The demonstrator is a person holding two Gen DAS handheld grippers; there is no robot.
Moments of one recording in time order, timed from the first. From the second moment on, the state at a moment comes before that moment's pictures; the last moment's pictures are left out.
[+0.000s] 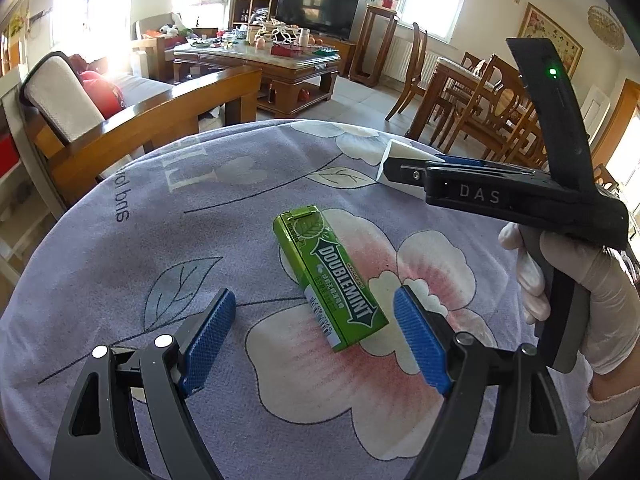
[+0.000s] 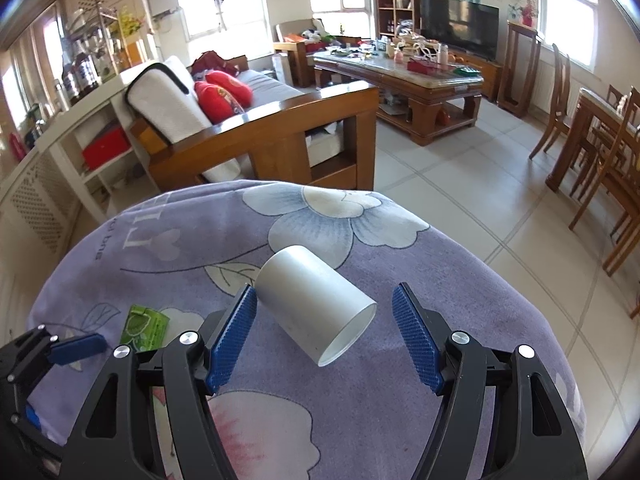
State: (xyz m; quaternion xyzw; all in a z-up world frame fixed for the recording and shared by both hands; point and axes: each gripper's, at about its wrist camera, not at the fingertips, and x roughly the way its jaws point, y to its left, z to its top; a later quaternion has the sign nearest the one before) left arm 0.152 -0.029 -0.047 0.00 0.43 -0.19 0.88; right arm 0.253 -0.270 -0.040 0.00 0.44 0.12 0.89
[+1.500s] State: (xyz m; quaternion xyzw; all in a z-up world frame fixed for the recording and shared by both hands) left arm 0.064 -0.082 -0.004 0.06 0.34 -0.30 0.89; right arm -0.018 -0.390 0.024 0.23 0.34 0.11 0.90
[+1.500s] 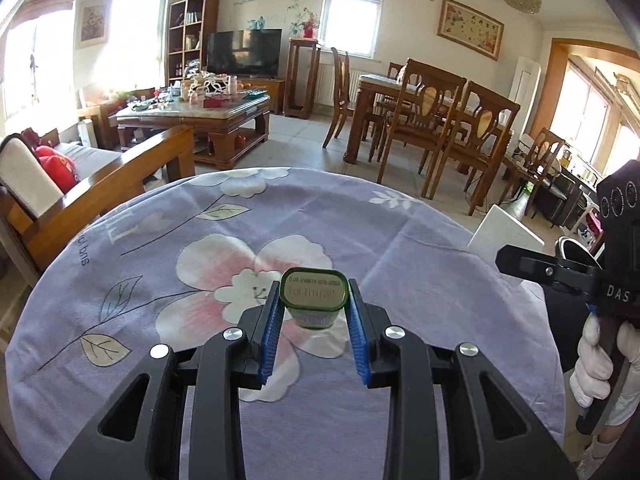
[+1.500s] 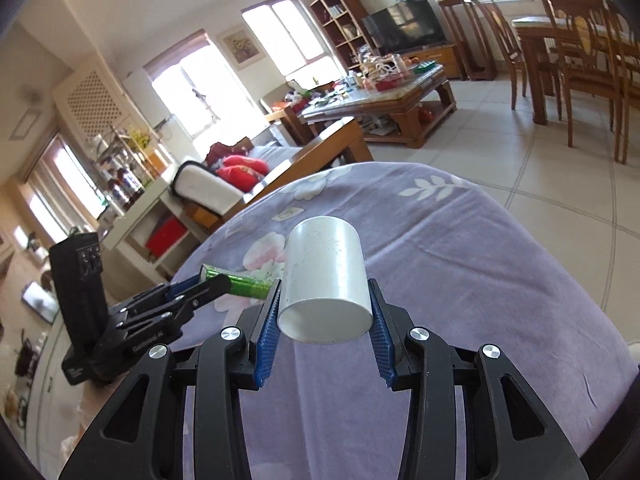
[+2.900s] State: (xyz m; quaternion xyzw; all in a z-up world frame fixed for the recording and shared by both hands) left arm -0.115 -0.403 -0.017 0.14 0.29 -0.58 0.75; right arm -0.354 -0.719 -0.024 0.43 0.14 -0.26 0.85
